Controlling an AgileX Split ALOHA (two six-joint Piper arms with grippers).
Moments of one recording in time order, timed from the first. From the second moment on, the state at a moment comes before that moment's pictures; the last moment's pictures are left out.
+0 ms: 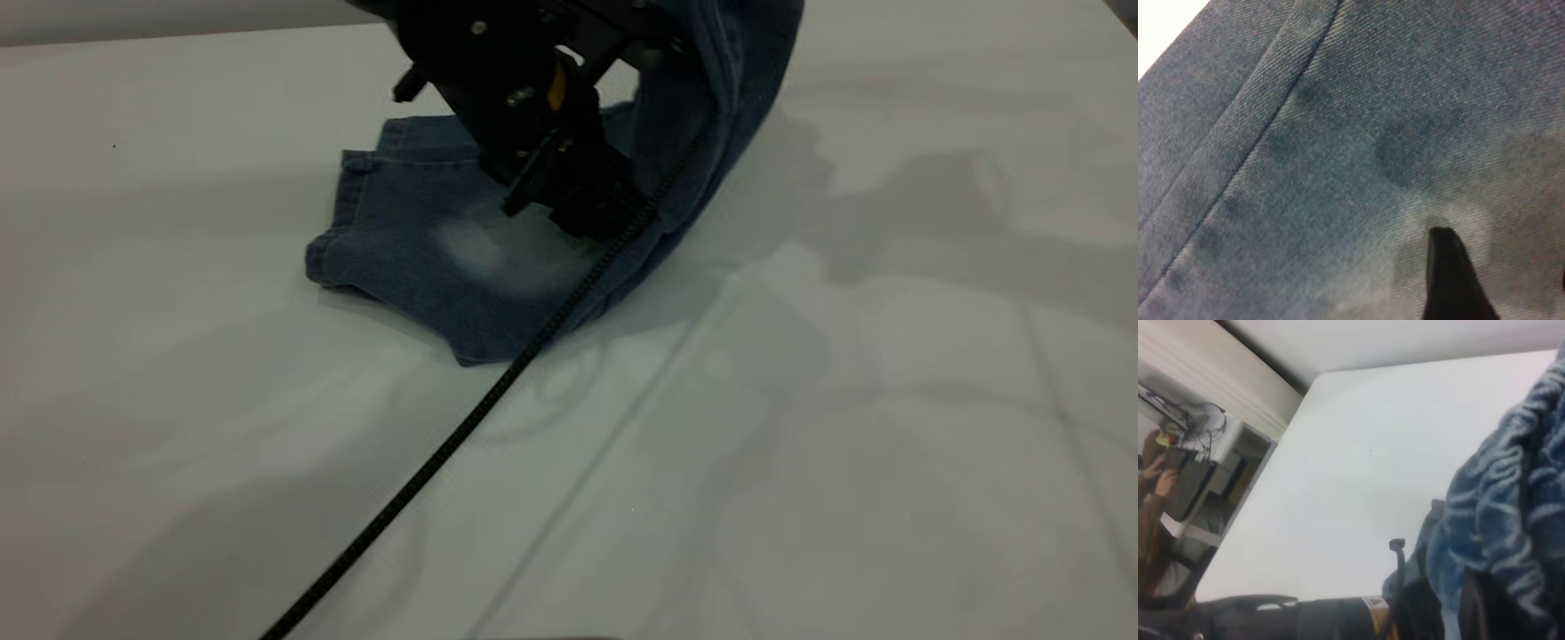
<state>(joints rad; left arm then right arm) -0.65 2.29 -1.38 0.50 0.15 -0.33 0.00 1.84 -1.09 1.66 0.94 -1.34</state>
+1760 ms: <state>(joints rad) -0.41 1.41 -1.38 0.40 0.55 -0.27 0.53 2.24 -1.37 1.80 0.37 -1.64</state>
